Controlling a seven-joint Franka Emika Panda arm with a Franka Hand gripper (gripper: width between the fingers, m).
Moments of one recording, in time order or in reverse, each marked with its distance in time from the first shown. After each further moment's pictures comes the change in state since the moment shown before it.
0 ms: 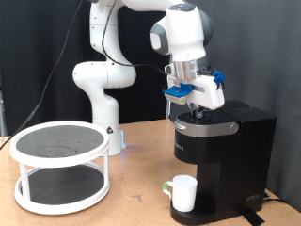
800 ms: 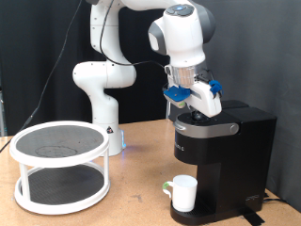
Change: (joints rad) arm -0.021 0.075 -0.028 0.099 0.049 -0.141 0.038
